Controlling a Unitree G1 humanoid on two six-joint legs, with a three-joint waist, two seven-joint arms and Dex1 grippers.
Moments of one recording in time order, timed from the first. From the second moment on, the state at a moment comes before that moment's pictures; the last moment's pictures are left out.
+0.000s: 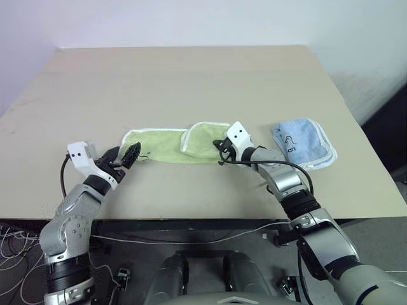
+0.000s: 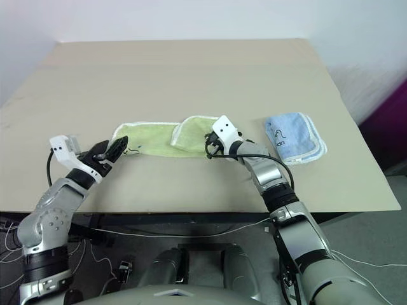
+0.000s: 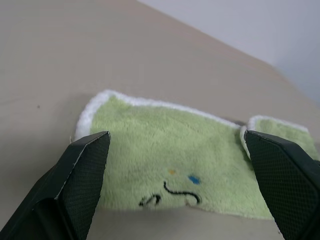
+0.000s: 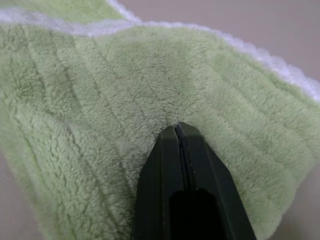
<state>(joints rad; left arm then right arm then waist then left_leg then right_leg) -0.12 0.30 0.41 -0.23 -0.71 0.61 -0.31 -0.67 -0.29 0.25 0.45 0.09 0.20 0.57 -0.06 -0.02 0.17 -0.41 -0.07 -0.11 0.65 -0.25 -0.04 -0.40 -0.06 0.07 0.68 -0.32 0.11</state>
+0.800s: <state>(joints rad) -0.27 0.17 0.49 -0.14 -0.94 0.81 0.09 -0.66 -0.39 0.10 -0.01 0.20 0.31 0.66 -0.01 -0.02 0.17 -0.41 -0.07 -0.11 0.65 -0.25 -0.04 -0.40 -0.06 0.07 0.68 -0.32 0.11</state>
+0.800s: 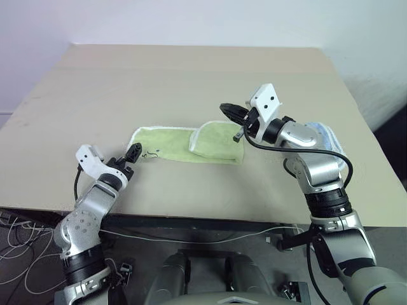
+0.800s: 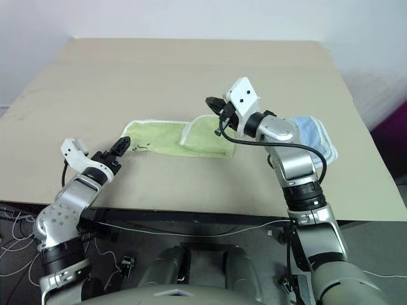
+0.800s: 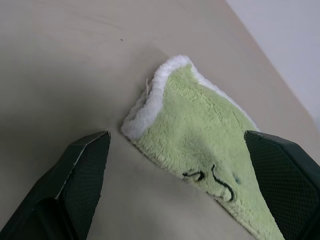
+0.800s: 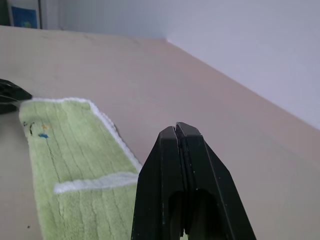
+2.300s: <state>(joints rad) -0.47 0.50 0.36 0.05 -0.79 0.66 -0.37 -0.41 -0.42 0.12 -0.23 0.21 0.43 0.65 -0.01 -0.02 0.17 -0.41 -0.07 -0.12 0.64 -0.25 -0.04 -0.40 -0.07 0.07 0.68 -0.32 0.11</state>
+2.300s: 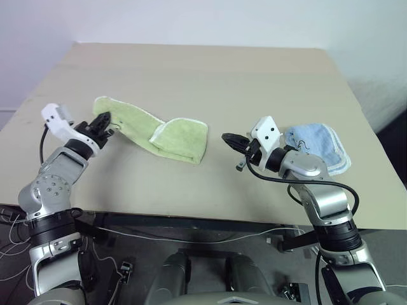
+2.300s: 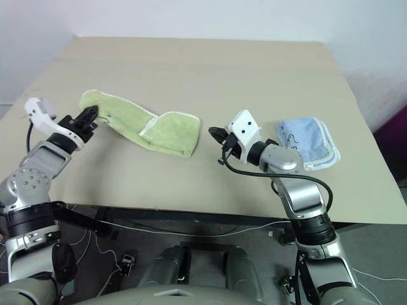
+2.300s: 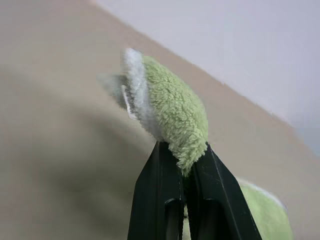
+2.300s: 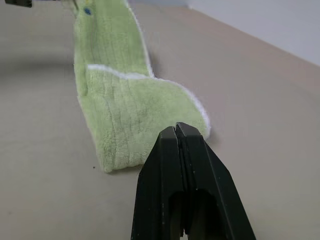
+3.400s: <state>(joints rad) -0.46 0.54 -0.01 0.06 -0.39 0.50 -0.84 -0.38 -0.41 0.12 -0.25 0.18 0.43 0.59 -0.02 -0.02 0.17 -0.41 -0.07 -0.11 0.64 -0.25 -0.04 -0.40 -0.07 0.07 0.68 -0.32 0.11</state>
